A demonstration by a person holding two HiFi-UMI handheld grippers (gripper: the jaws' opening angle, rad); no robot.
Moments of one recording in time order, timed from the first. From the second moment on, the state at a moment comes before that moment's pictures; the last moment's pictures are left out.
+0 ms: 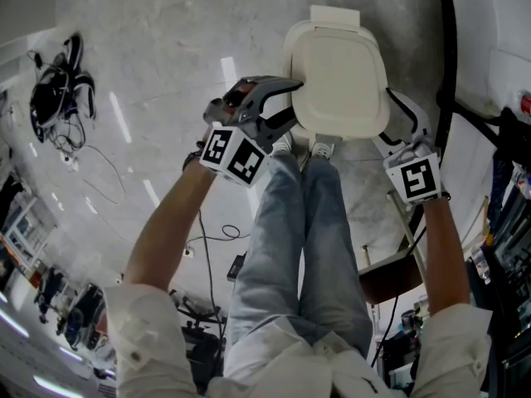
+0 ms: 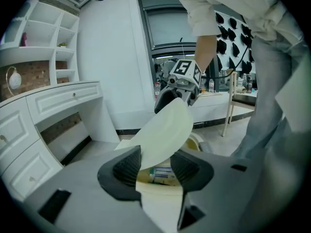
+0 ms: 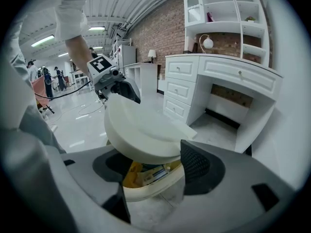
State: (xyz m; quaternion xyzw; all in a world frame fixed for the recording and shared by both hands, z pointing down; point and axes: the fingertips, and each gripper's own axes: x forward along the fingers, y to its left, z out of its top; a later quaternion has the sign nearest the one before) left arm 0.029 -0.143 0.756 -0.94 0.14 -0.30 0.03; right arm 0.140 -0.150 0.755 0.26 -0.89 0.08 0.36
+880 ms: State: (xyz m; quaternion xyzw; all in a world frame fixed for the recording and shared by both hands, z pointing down) left arm 0.032 -0.110 0.789 -0.94 0.07 -0.34 0.05; right arm 0.134 -0.109 0.788 0.16 -0.90 0.11 0.39
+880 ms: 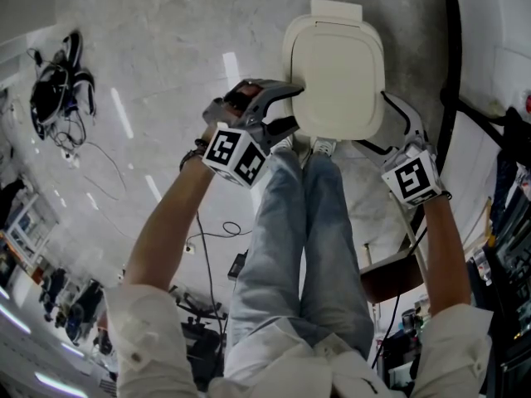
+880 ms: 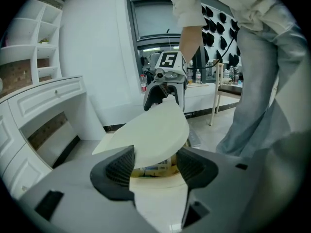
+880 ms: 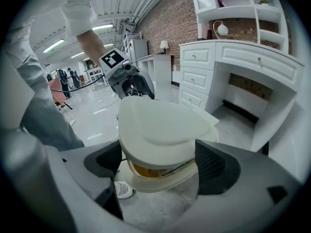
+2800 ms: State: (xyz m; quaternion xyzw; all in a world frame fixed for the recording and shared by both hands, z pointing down) left arm 0.035 -0.101 0.832 -0.92 0.10 -0.36 -0.11; right arm 0.130 -0.103 0.825 0.22 -0.87 0.17 0.41
